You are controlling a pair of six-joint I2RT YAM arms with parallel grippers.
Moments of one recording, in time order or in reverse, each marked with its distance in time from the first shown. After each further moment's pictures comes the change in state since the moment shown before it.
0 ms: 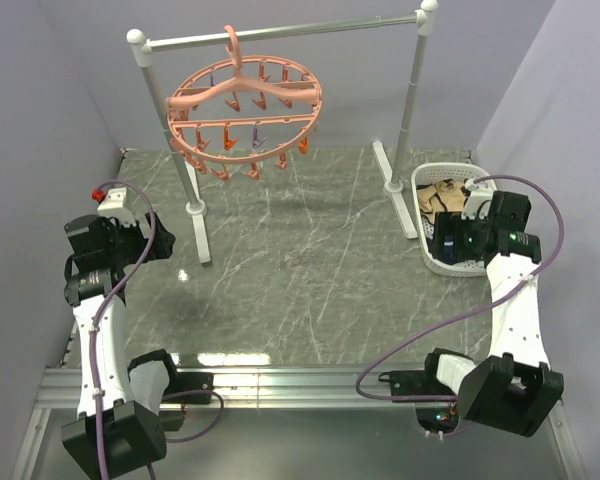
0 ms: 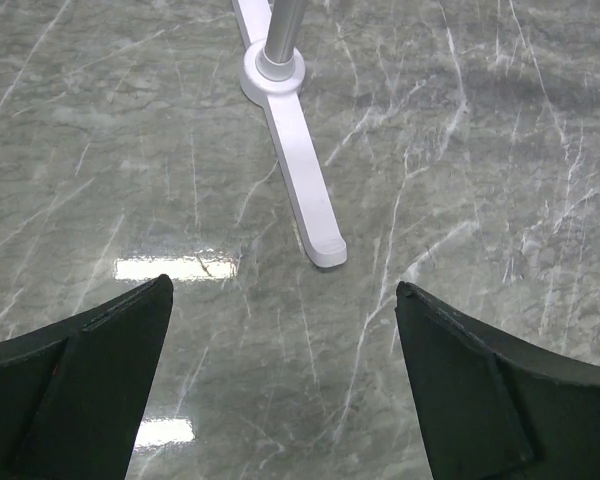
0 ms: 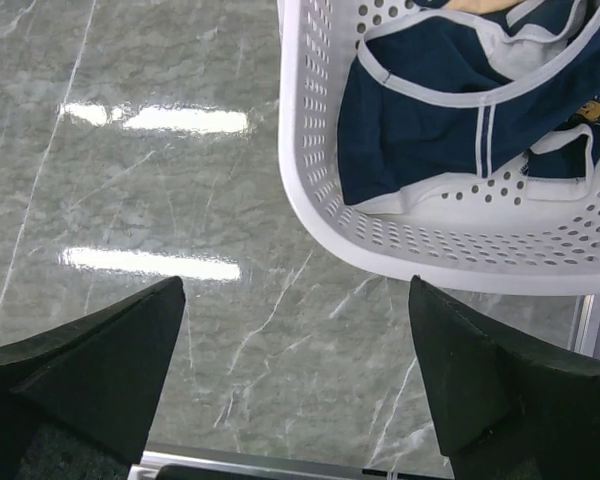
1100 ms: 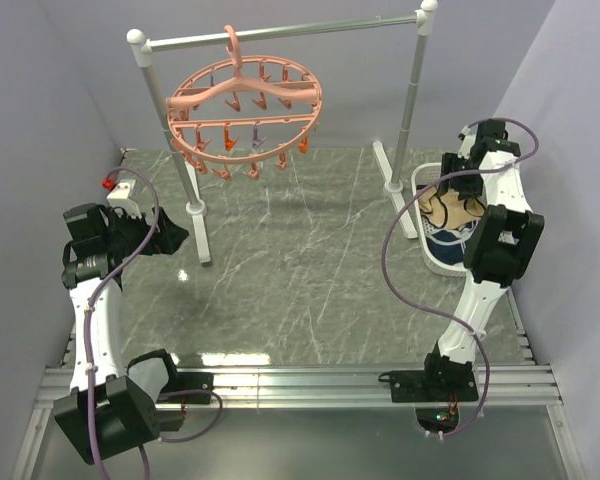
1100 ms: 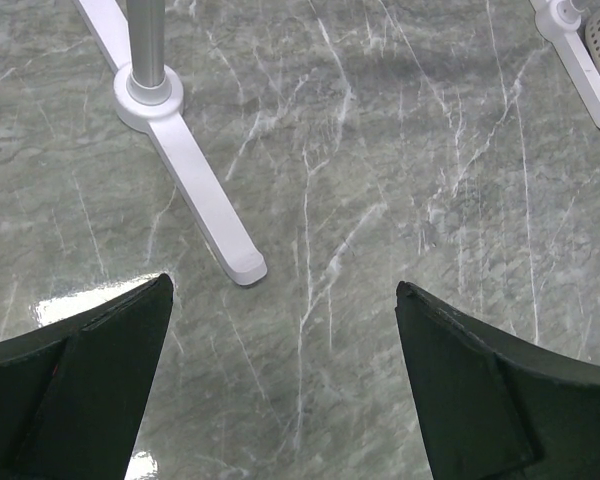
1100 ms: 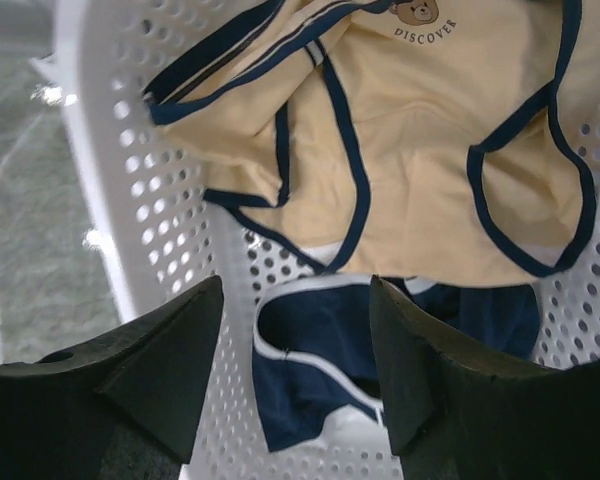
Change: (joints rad) left arm 0.000 0.120 0.060 0.015 0.280 0.045; right arm 0.026 1.015 0.932 -0.121 0.123 0.113
